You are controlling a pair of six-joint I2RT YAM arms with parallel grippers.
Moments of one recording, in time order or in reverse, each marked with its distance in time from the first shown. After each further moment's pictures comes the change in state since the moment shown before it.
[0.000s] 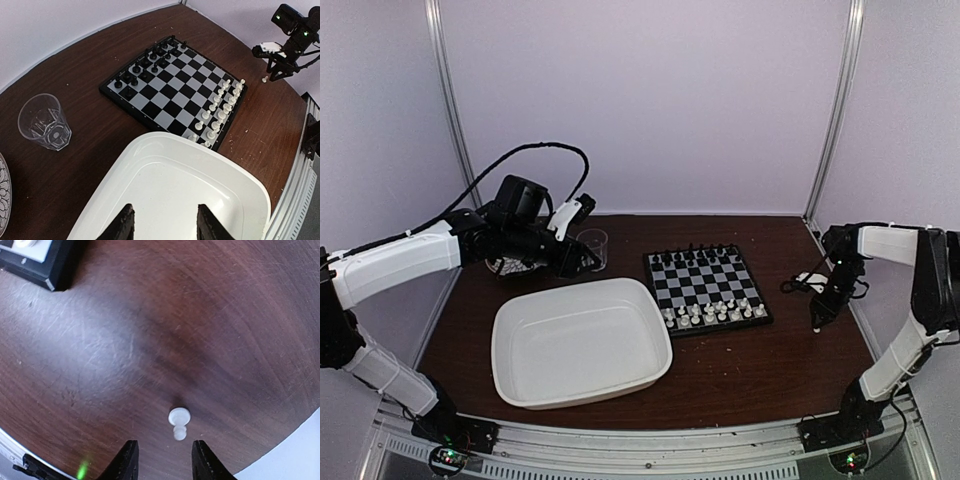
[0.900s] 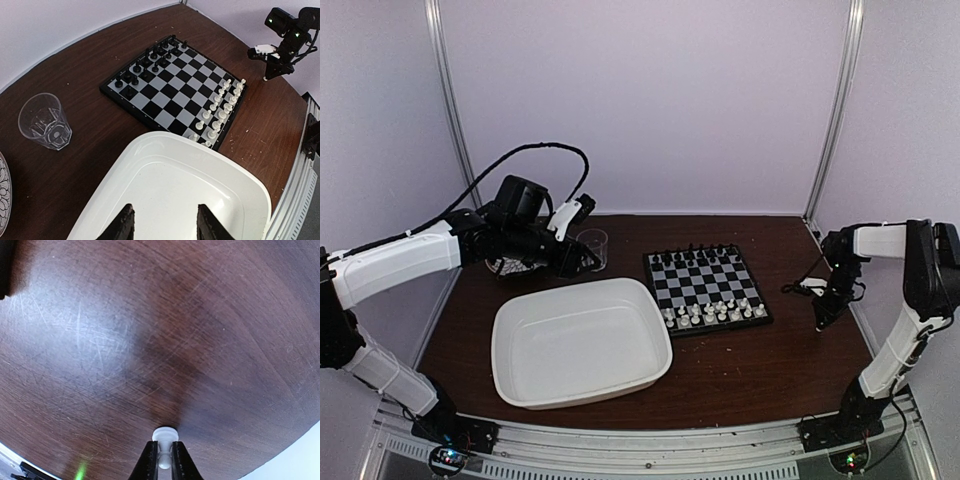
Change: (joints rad) left arm 0.000 0.000 0.000 0.000 -0.003 0.000; right arm -0.041 0.106 0.009 0.040 0.044 0.044
